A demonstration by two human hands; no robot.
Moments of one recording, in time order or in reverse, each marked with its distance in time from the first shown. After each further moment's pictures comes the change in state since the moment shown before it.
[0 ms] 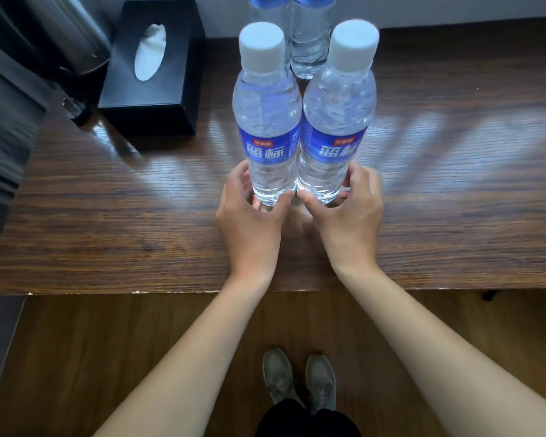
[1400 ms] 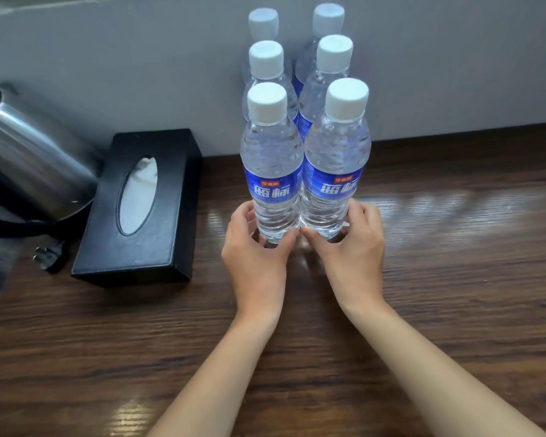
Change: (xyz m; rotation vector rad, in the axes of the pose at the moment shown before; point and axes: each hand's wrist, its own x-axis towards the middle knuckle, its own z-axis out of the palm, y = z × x) left_hand 0.172 -0.001 0.078 -0.046 -0.024 0.083; right_hand 0.164 0.004 0.085 -0.003 0.026 -0.030
